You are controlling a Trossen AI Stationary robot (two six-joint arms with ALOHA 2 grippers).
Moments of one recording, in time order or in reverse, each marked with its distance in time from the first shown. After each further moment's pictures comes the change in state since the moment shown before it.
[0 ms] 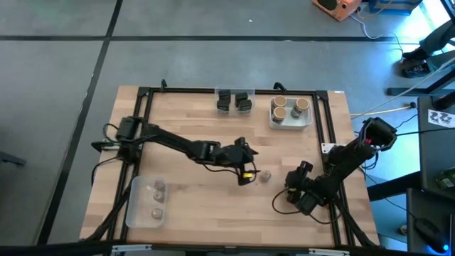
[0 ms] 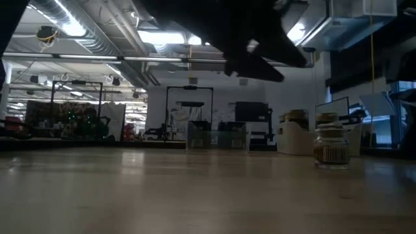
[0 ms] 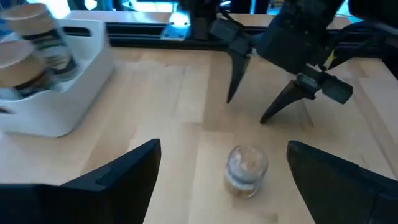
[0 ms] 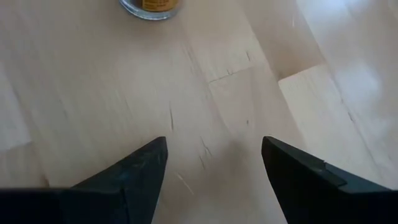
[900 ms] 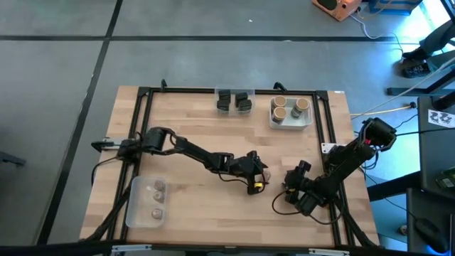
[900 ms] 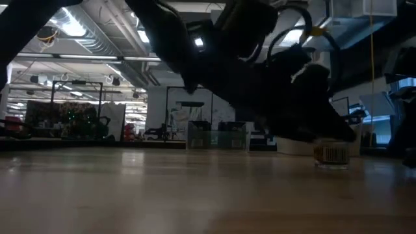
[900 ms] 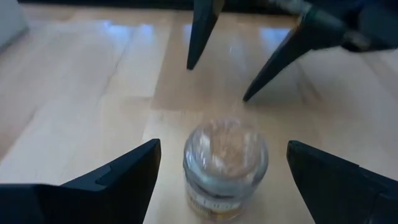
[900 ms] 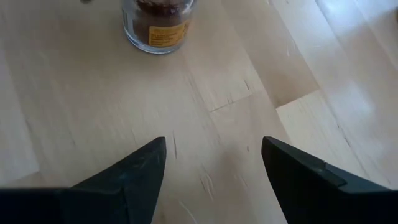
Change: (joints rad) left arm 0.000 0.354 0.132 0.248 0.112 -0.006; right arm 0.017 0.004 -0.002 0.034 0.085 -0.005
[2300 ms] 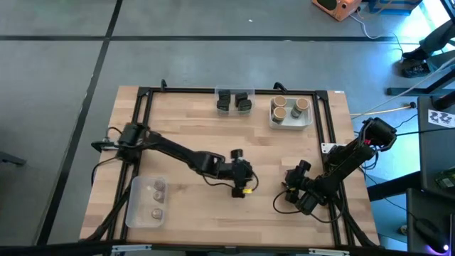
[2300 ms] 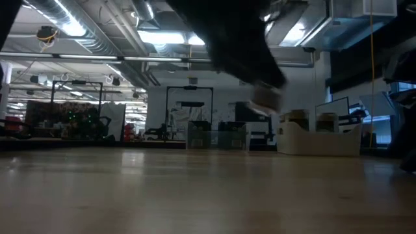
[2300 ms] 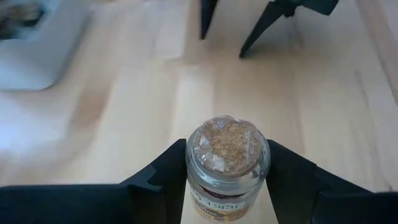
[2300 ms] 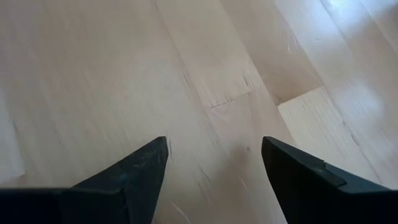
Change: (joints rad) left arm -0.108 -0.298 -0.001 -0.588 -0.202 -0.004; right arm 0.000 -0.001 -0.047 0.071 0.006 0.008
